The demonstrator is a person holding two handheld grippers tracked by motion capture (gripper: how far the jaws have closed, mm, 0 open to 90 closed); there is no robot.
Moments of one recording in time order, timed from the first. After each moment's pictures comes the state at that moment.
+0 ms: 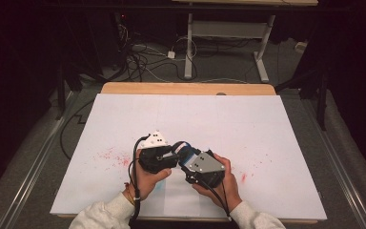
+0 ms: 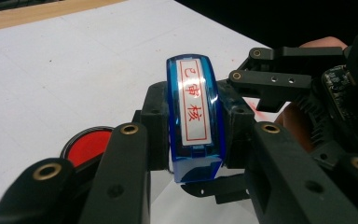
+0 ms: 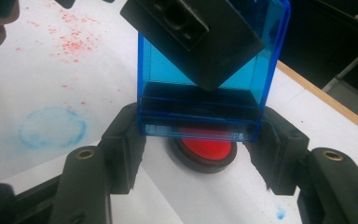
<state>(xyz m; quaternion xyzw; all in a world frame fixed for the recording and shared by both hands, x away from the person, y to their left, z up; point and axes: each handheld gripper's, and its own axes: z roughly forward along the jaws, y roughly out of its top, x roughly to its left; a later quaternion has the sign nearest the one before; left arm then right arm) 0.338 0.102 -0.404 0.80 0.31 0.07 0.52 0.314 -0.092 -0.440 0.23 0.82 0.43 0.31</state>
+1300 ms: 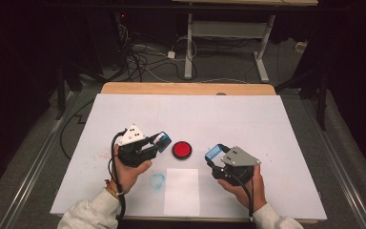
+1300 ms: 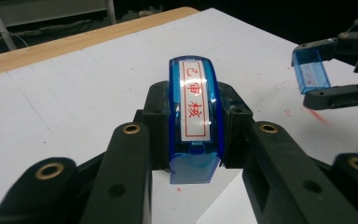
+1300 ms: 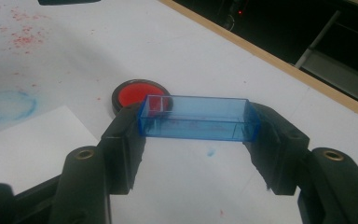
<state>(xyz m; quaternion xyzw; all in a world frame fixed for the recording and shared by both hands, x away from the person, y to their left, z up) 0.344 0.152 -0.398 0.78 0.34 0.16 0.50 0.315 -0.165 -0.424 0.29 0.80 0.43 0.31</state>
